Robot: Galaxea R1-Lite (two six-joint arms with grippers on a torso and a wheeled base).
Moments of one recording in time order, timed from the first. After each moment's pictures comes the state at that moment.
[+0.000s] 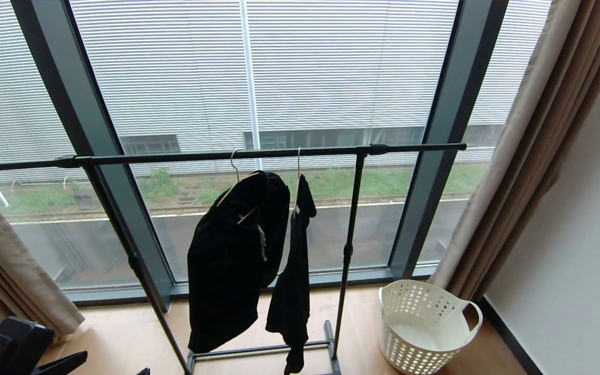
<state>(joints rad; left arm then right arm) -0.44 1.03 -0.02 -0.47 0.17 -0.13 0.20 0.35 -0.02 0.00 -0.21 -0.22</state>
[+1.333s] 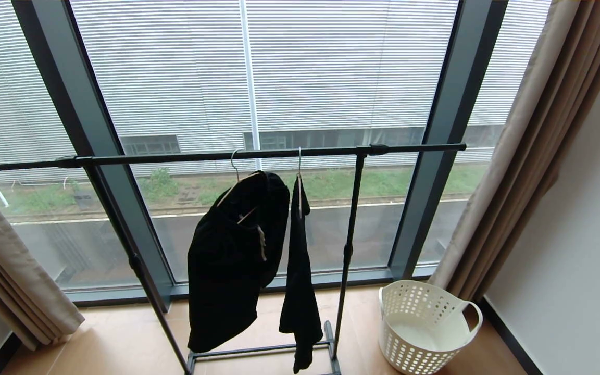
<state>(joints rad) -0.18 0.29 0.00 -0.01 0.16 0.02 -0.05 0.11 -0.02 0.01 -0.21 -0.09</state>
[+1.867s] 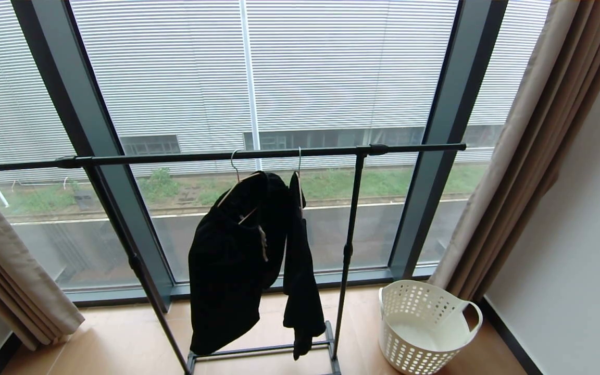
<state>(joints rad) -0.02 0.05 0.00 0.01 0.02 0.00 -0.05 0.09 -0.02 0.01 -0.21 -0.06</state>
